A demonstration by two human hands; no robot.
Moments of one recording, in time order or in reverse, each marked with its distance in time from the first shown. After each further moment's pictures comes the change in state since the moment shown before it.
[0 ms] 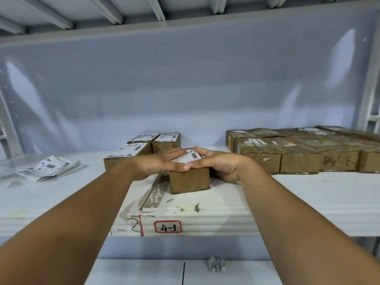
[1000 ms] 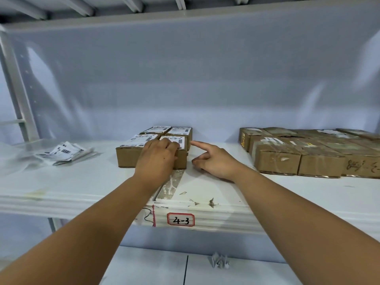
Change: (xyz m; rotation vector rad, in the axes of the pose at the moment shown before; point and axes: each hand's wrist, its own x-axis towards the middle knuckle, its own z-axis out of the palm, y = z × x) left_hand -0.006 -0.037 0.022 0.929 0.873 0.056; right_hand 0.028 0.008 0.029 -0.550 0.276 -0.184
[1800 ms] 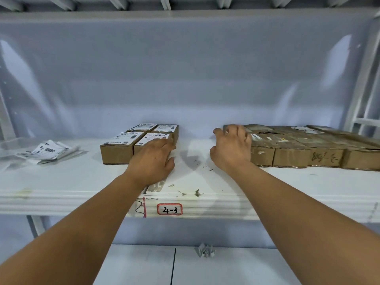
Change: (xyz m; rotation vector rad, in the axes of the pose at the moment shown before) left_hand -0.006 0.006 -0.006 -0.176 -0.071 0.137; right_hand -0.037 -0.006 -0.032 -0.870 0.475 0.207
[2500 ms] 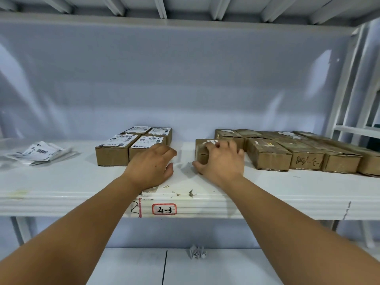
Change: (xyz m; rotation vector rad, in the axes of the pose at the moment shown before) left_hand -0.005 0.006 -0.003 0.069 0.086 0.201; right_hand -0.029 -0.002 -0.006 -0.021 -0.014 -0.011
